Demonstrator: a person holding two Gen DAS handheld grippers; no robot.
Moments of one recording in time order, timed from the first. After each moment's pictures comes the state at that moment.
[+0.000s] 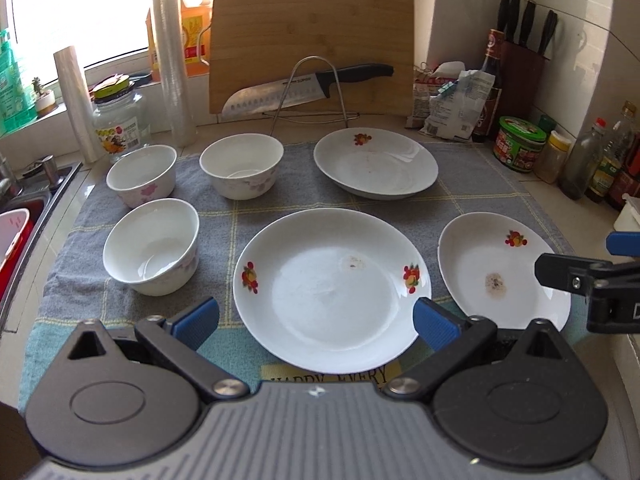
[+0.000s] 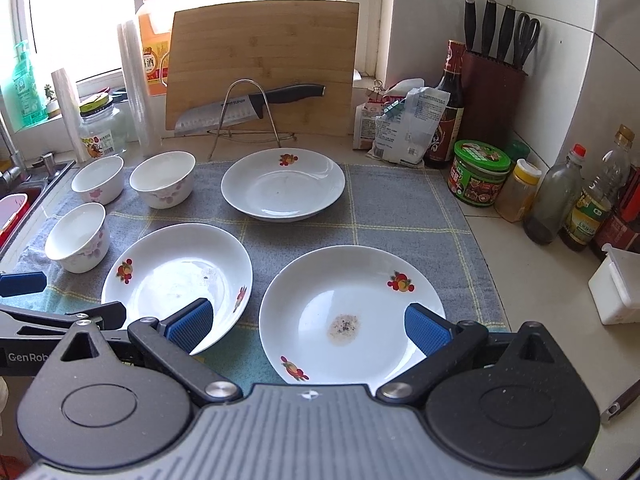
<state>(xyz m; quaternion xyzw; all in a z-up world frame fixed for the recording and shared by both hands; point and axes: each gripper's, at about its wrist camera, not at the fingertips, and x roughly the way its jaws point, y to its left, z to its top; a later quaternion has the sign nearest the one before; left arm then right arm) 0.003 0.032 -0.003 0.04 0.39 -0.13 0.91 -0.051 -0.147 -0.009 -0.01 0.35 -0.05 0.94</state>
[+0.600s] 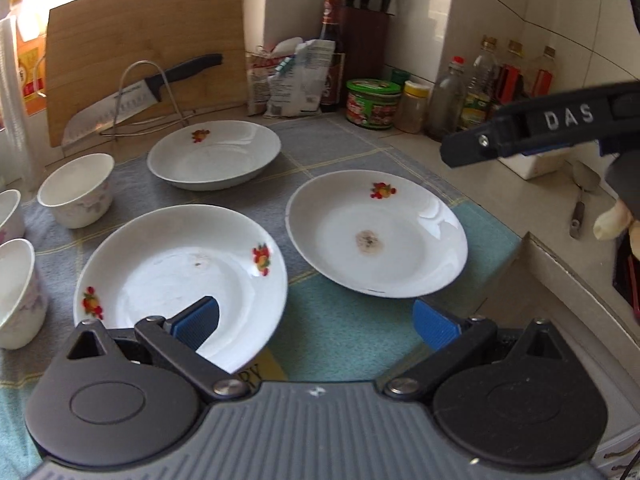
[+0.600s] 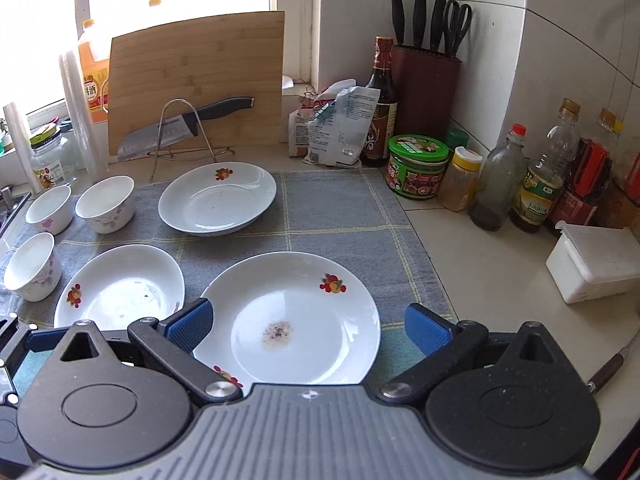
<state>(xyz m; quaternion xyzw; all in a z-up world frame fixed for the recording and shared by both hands) -0.013 -0.024 -0.042 0.09 0.36 -0.34 0.86 -0.058 -0.197 -0.014 0.03 0.34 -0.12 0.93</state>
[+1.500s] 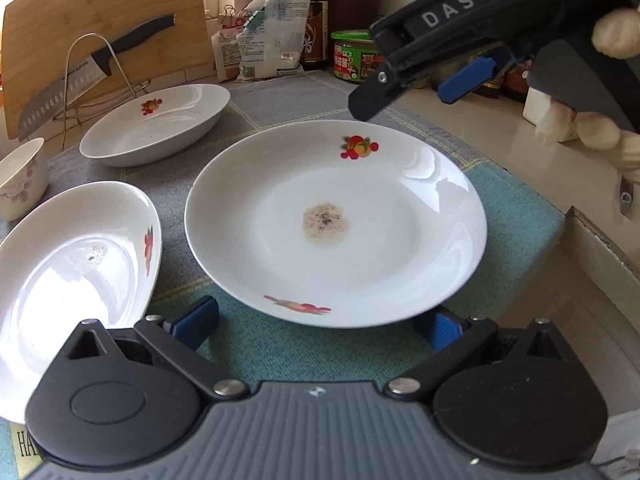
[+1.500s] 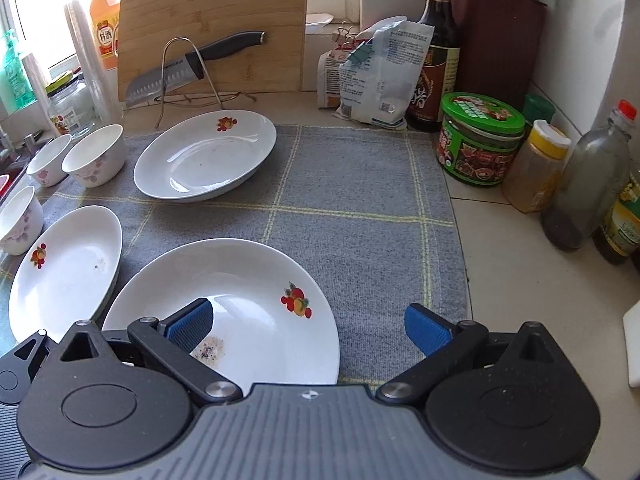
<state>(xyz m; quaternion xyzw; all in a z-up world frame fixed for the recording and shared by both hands) -0.006 -0.118 -0.110 0.13 0.37 -0.30 0.87 0.046 -0.295 -0.066 0.01 0.40 0.03 0.91</state>
